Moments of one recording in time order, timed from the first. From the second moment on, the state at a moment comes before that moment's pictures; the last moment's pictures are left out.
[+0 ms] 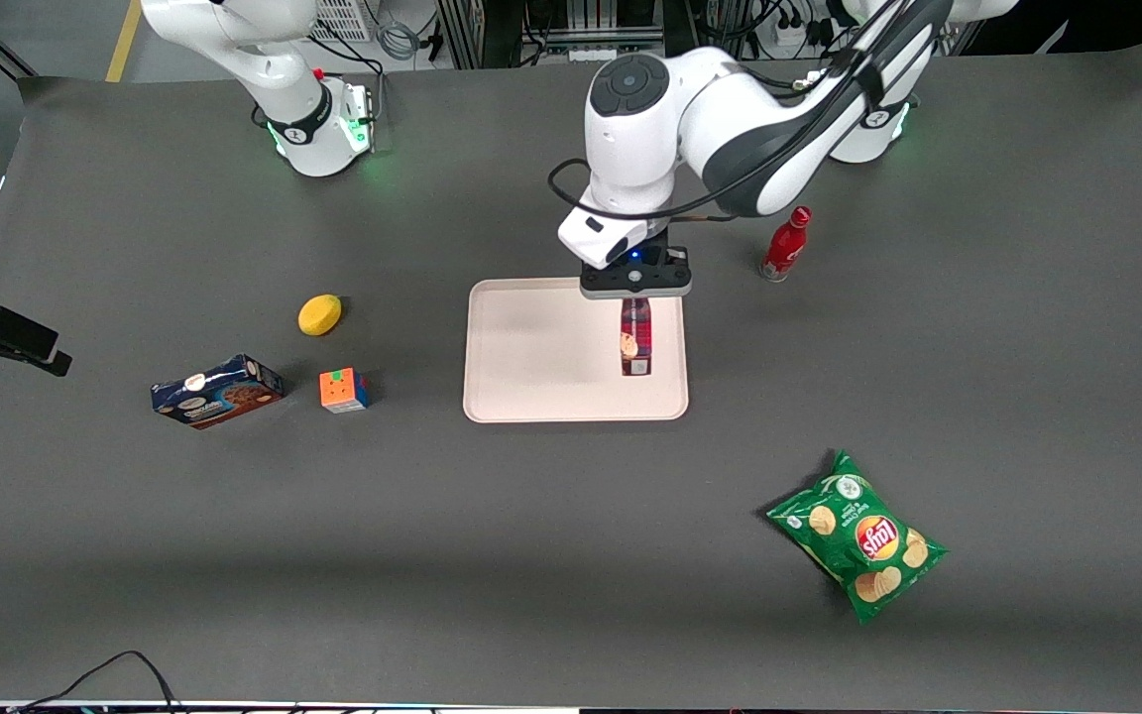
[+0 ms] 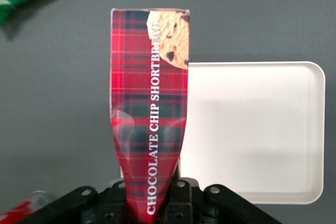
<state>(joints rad) -0.04 0.38 -0.88 -1.79 0.45 2.05 -1.10</state>
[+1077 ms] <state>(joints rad) -0.02 0.57 -0.81 -2.01 0.79 2.34 -1.42</state>
